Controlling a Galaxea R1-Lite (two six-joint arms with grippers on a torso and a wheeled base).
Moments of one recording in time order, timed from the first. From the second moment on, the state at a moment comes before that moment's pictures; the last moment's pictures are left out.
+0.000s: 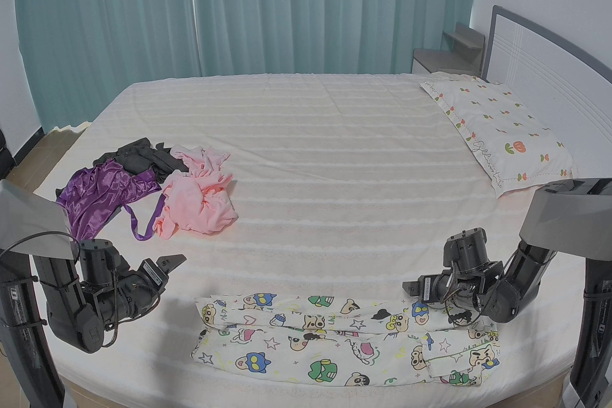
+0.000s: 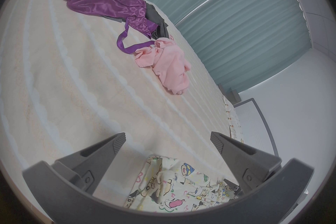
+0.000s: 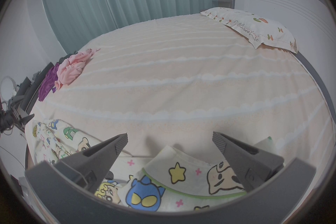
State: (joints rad) left arm -0.02 2.20 -0.24 -1.45 -0.24 -0.88; right arm 0.38 2.28 -0.63 -0.87 -0.19 0.30
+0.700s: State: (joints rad) left arm -0.02 2.23 -0.23 -1.46 -0.24 -0.88; right arm 0.44 2.26 -0.56 -0.88 -0.20 0.29
